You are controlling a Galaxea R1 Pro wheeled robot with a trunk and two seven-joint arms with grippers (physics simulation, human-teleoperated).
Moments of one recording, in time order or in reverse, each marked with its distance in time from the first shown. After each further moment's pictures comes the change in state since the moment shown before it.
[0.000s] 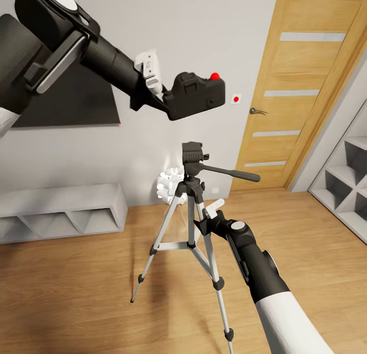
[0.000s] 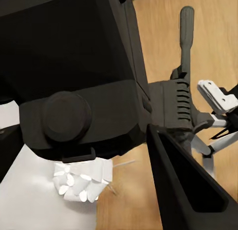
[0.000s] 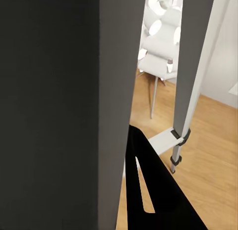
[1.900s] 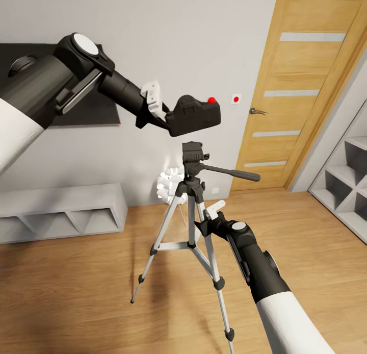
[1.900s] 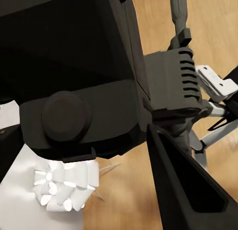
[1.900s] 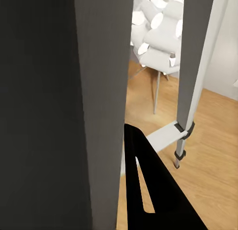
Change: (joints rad) left arm 0.063 -0.052 -0.042 0.216 0.016 -0.228 -0.028; right arm 0.000 -0.007 -0.001 0.012 -0.024 0.014 -0.002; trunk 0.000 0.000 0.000
